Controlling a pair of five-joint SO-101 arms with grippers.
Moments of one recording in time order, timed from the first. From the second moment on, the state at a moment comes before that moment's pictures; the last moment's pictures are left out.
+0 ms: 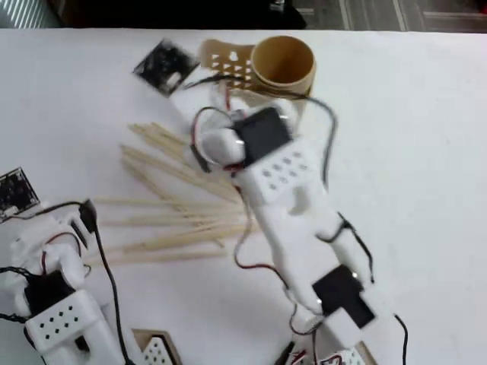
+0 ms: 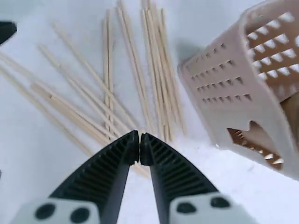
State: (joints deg) left arm -38.3 -74.3 77.5 51.9 -0.7; right arm -38.4 4.3 -27.9 96.9 19.7
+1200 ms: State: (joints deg) left arm -38.3 -74.3 77.5 51.9 -0.7; right arm -42.4 57.5 -54.8 83.2 27.1
